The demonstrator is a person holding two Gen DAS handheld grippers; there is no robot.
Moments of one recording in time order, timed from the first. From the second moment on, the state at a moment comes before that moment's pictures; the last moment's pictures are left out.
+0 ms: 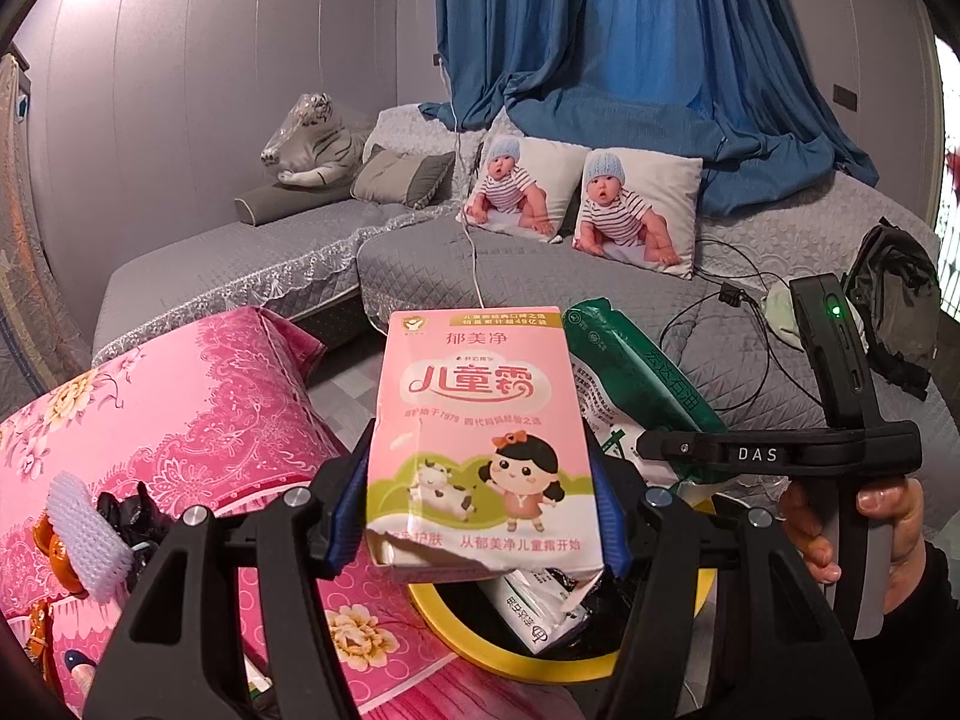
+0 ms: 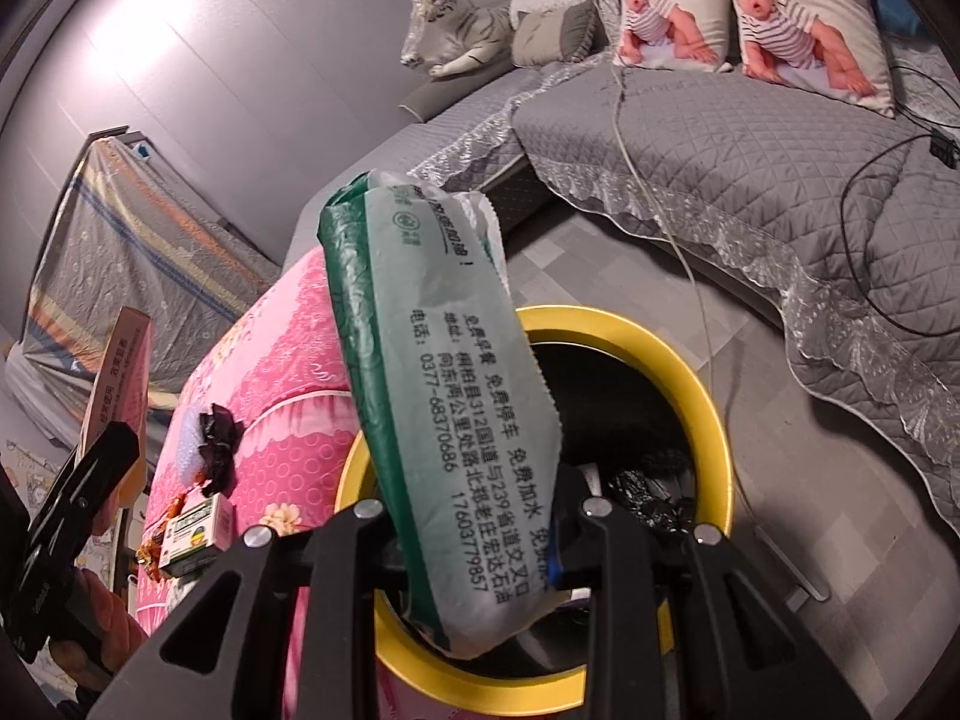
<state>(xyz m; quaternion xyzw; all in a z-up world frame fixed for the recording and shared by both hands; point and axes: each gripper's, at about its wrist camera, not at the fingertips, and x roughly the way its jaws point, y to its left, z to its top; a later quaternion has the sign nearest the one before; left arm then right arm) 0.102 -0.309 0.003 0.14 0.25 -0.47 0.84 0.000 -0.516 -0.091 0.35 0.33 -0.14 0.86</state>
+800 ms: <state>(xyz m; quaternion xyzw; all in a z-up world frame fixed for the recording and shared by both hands) 0.154 -0.299 -0.032 0.07 0.32 -0.43 0.84 0.001 -0.525 -0.100 0.40 0.35 -0.14 0.84</state>
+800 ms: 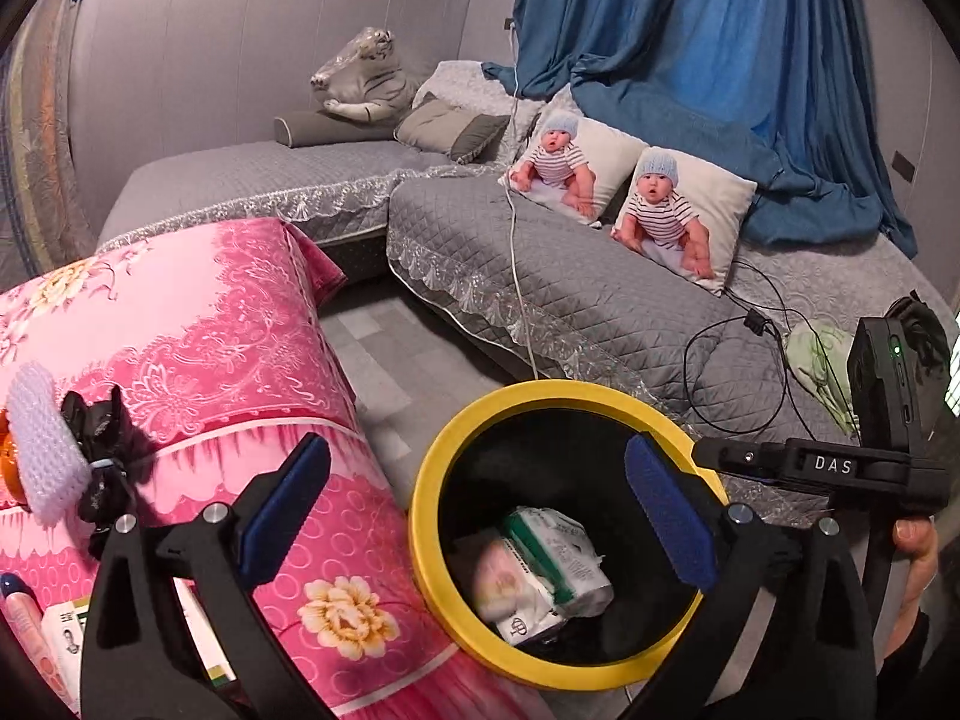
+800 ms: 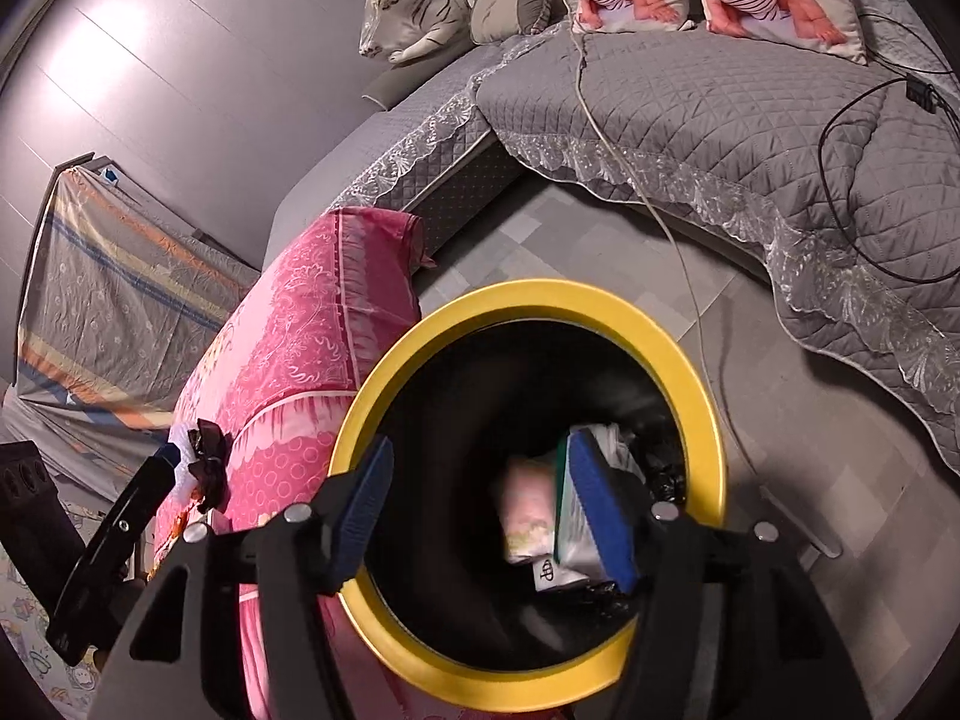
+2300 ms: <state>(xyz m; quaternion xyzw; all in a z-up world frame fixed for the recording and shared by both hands) 0.298 0.056 -0.099 0.16 0.40 -0.26 0.87 0.111 -0.317 -0.031 0.19 0.37 0.10 0.90</state>
